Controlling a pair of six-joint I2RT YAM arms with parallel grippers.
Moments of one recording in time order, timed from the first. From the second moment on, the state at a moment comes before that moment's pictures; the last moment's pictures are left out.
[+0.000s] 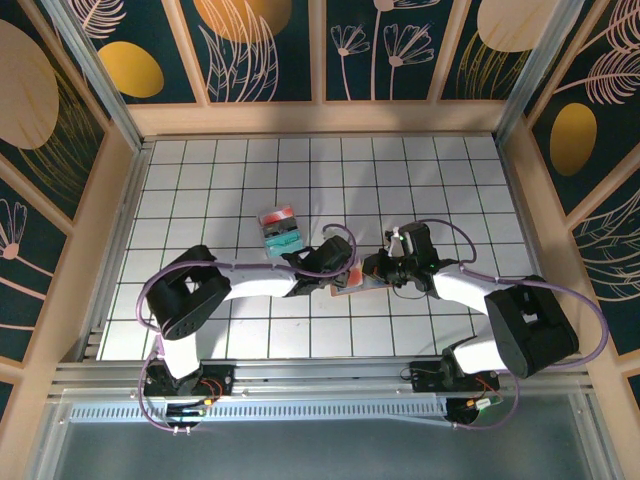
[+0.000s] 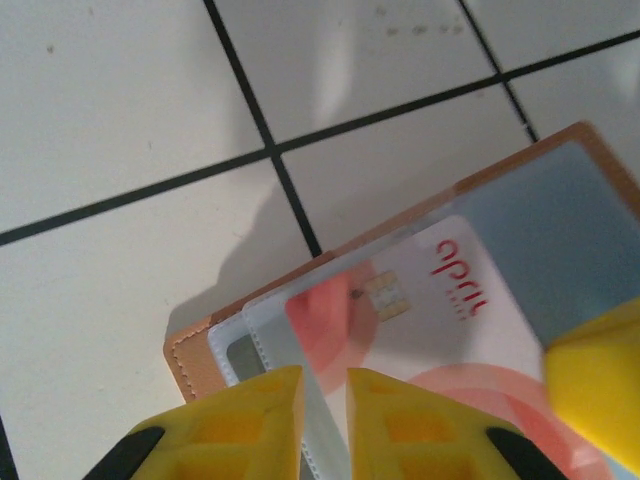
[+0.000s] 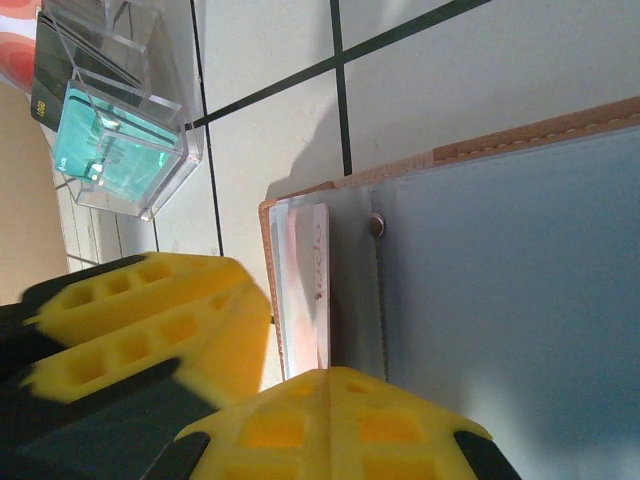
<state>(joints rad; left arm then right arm) -1.00 1.85 1.02 -0.06 -0.21 -0.60 0.42 1.37 0.48 0.07 -0.54 0.80</state>
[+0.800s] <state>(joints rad) -1.00 1.88 1.01 -0.05 -0.22 -0.61 0.42 1.35 0.42 0.17 -0.58 0.84</state>
